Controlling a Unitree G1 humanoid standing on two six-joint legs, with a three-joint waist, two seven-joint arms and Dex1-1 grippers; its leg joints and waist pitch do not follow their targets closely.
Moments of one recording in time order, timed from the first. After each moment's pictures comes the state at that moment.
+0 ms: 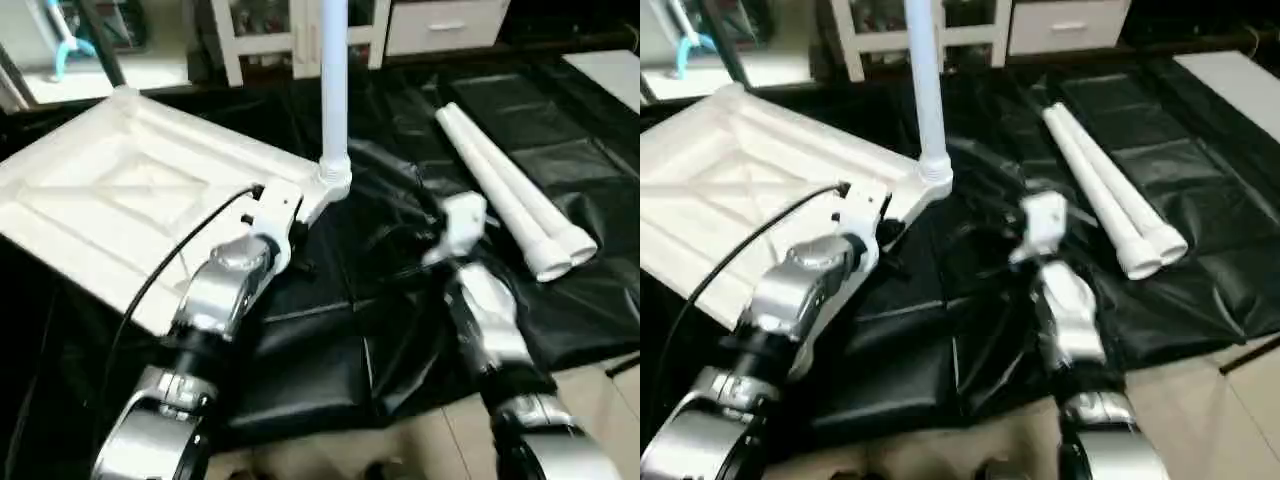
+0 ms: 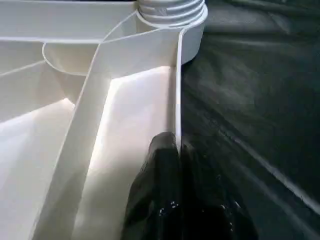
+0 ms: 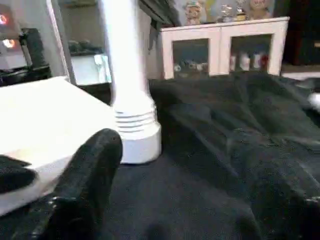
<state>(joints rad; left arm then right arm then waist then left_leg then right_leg) -0.63 0.12 -0.10 0.43 -0.01 0.49 -0.33 -0.52 -0.14 -0.12 0.77 0.24 -0.39 0.51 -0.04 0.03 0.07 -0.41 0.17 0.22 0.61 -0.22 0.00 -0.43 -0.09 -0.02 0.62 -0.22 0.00</state>
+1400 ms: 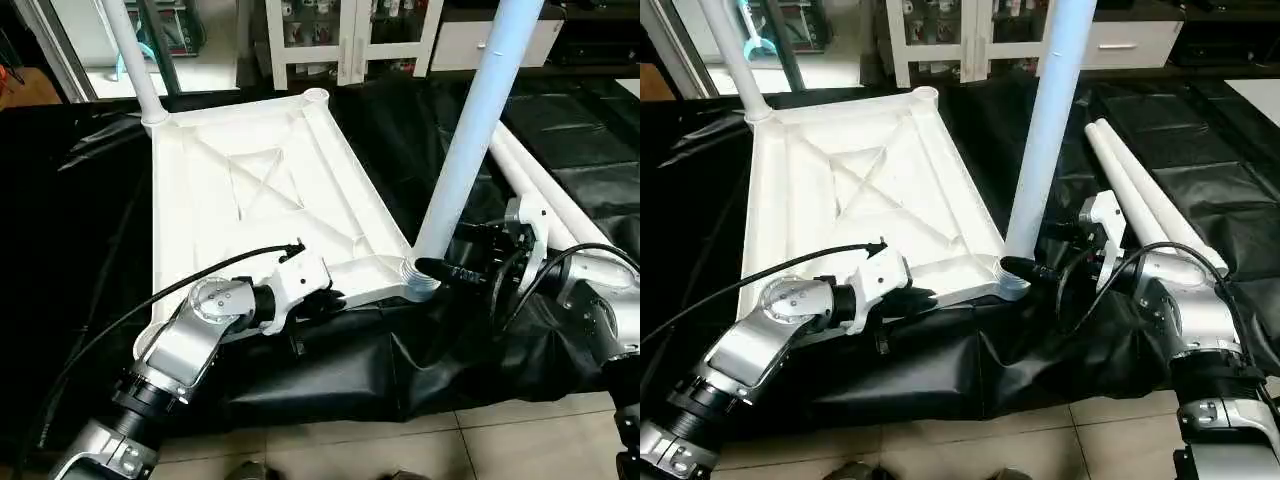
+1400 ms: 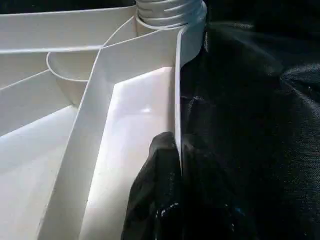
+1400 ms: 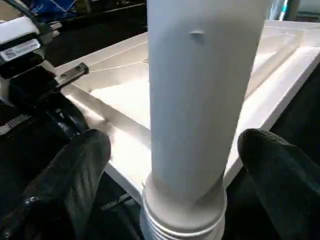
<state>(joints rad) -0.42 0.34 -0.37 0.17 0.00 0.26 -0.89 -0.51 -0.55 -0.01 0.54 0.39 0.12 1.23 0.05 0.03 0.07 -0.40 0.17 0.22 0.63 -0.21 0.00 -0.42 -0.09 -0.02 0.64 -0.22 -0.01</state>
